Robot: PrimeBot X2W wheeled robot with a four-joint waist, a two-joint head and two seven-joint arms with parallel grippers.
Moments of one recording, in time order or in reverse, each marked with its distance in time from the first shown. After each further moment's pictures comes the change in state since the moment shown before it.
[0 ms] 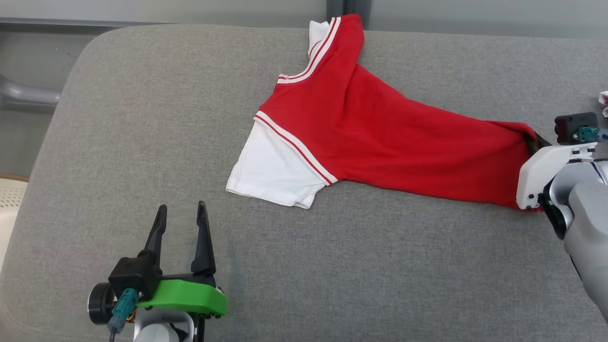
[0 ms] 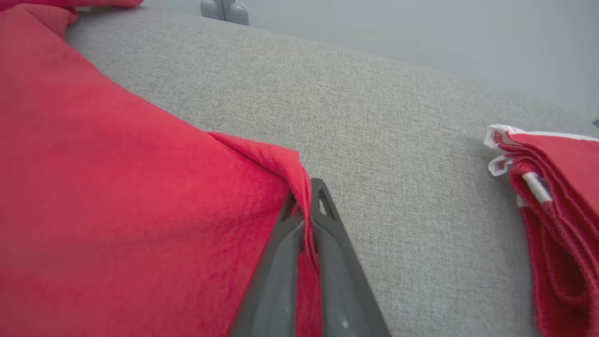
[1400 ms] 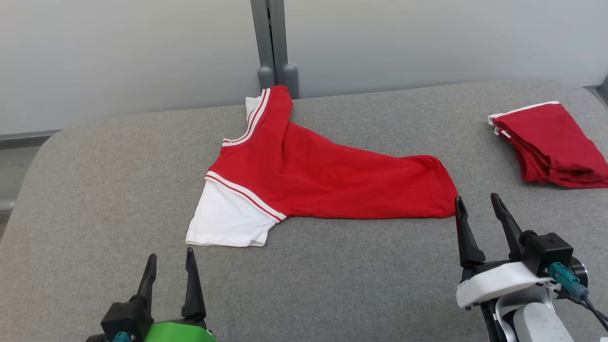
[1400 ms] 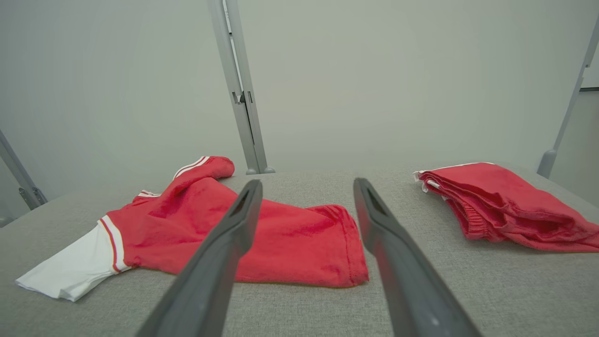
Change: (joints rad) left arm 0.155 -0.003 0.043 -0.021 -0.009 0.009 0.000; right arm 0.701 0.323 -0.332 -0.884 -0.211 0.000 -0.150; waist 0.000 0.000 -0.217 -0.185
